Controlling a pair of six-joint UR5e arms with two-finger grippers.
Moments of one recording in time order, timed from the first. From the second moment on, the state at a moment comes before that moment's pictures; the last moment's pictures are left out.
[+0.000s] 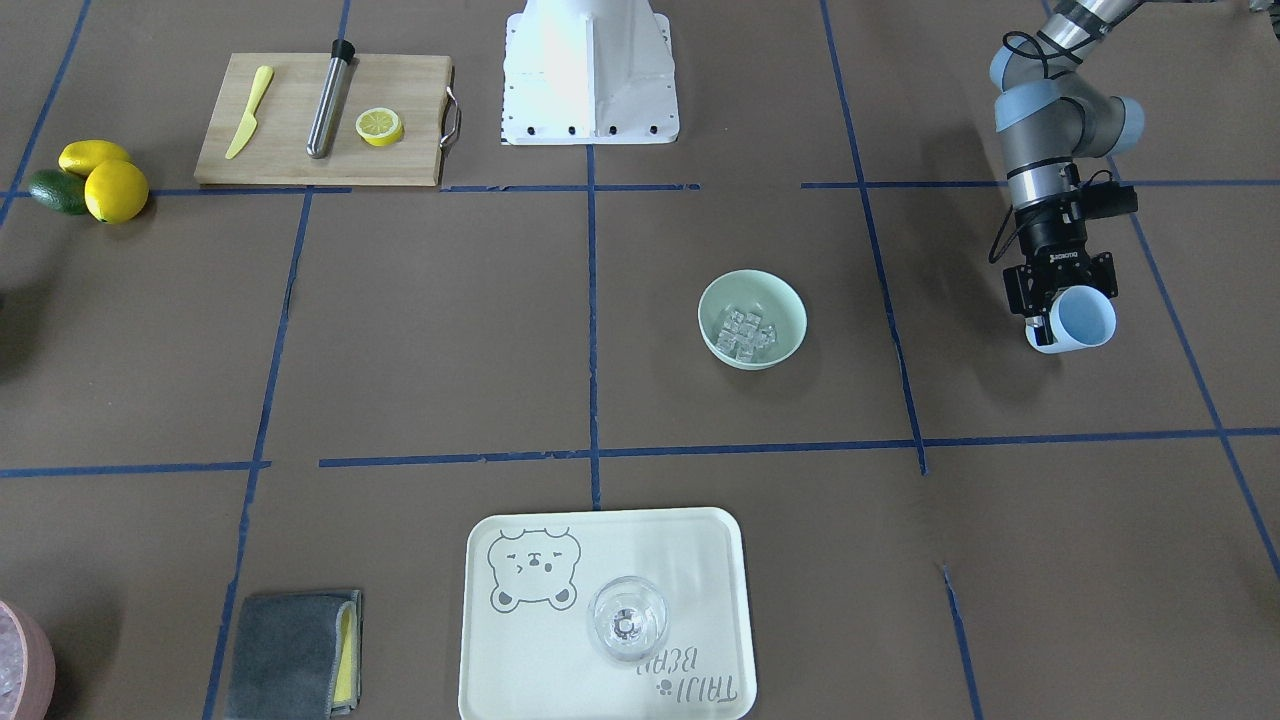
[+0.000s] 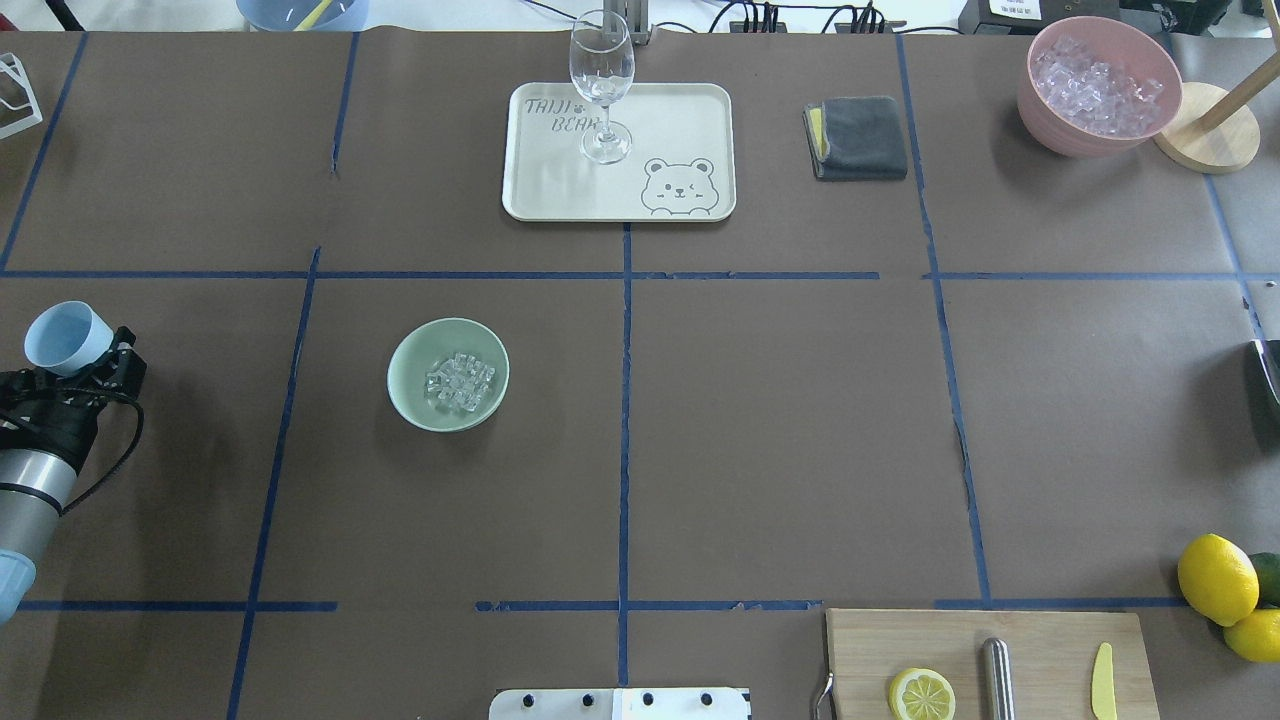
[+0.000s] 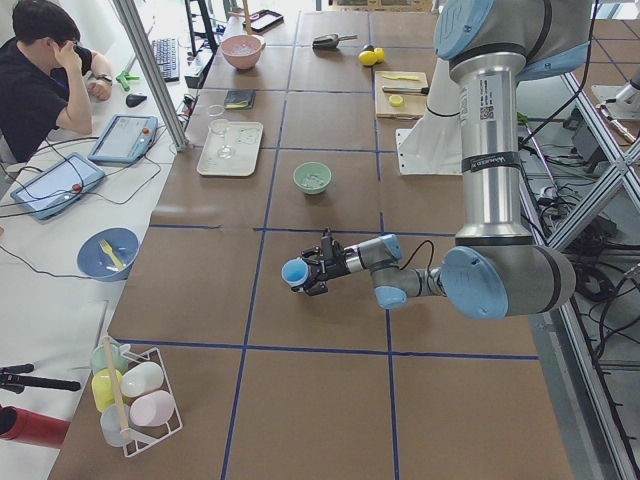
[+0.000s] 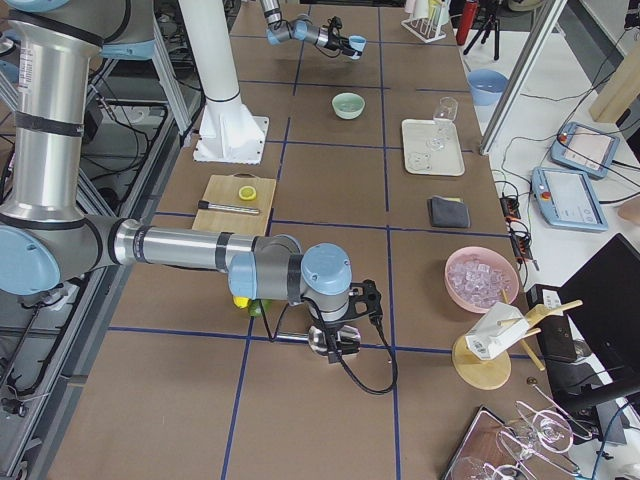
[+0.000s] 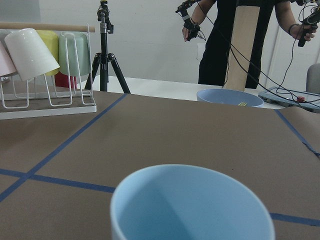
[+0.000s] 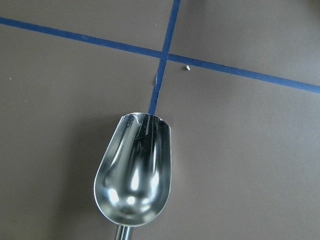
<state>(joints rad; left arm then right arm) -0.34 -1.40 -1.44 -2.78 -0.61 -1.46 1.62 -1.76 1.72 -1.51 2.35 -0.23</state>
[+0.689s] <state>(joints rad) -0.33 -1.35 -1.53 -2.80 -0.62 -1.36 1.63 -1.75 1.73 -1.51 2.35 -0.23</state>
